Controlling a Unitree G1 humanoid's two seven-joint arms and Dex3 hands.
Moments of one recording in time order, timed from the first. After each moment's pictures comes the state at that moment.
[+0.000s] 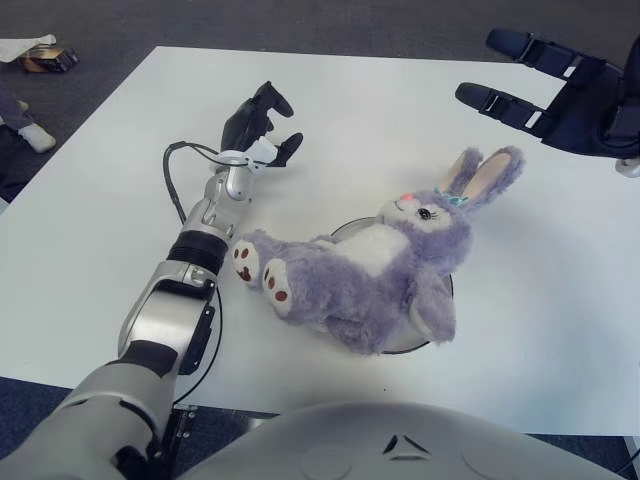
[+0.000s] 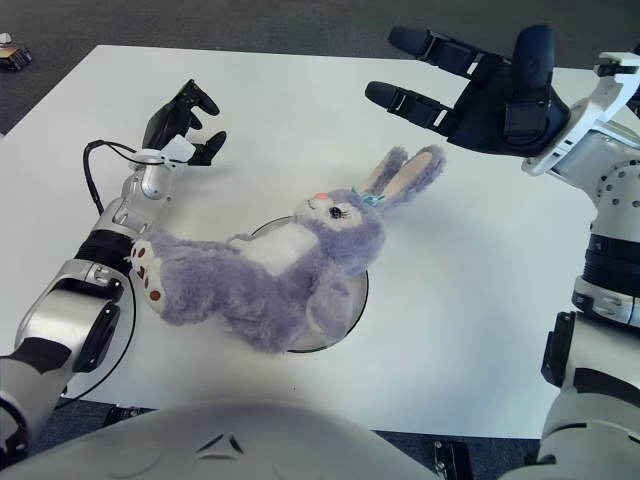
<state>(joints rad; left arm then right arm) -0.67 0.28 -0.16 0.67 0.45 -0.28 0.28 -0.57 -0.82 -0.29 0.02 1.06 0.83 0.78</state>
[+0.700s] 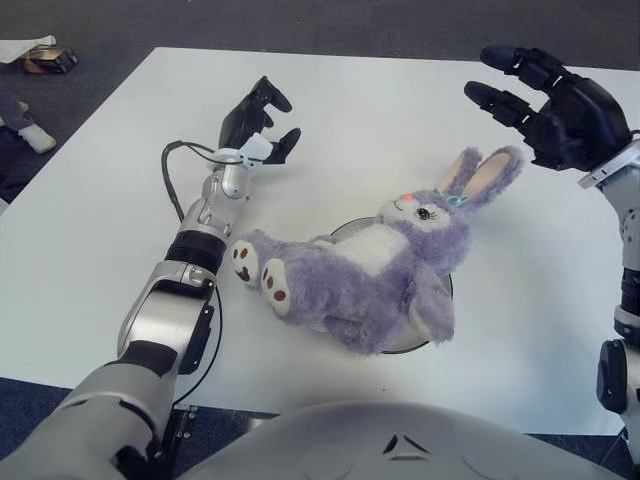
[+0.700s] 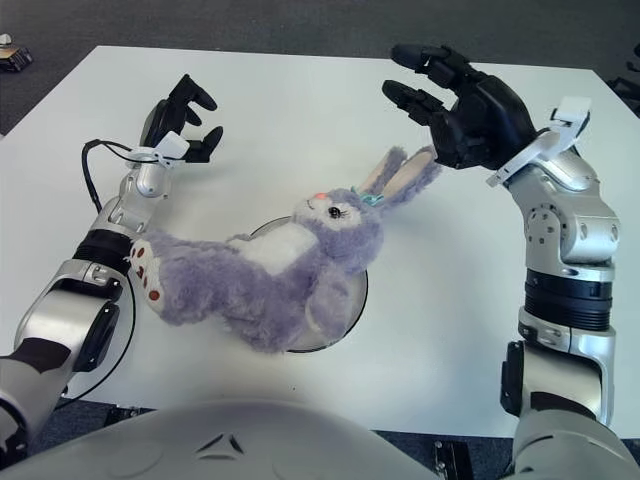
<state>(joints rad) -0.67 0.28 -0.13 0.66 0.38 -0.33 0.26 -0.44 -0.63 -0.24 -0.11 0.54 0.36 0.60</state>
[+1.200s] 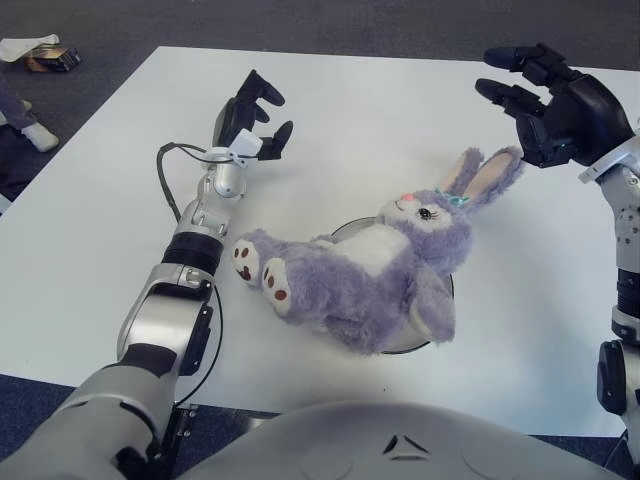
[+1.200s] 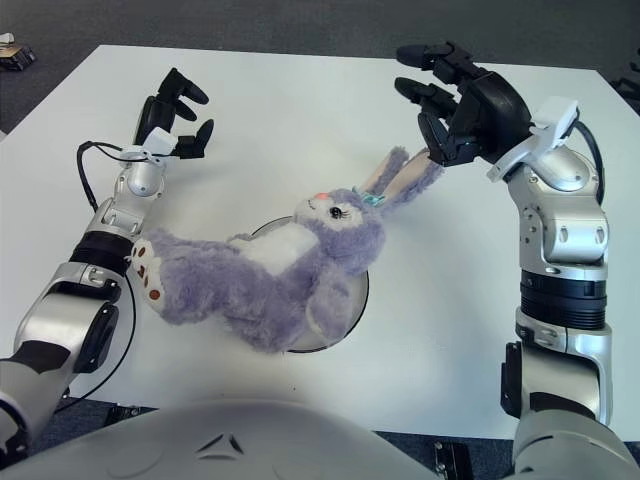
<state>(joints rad) -0.65 0.27 -0.06 0.64 0.28 -0.38 0.23 -0.44 -0.63 -0.20 -0.10 0.25 0.17 0.48</state>
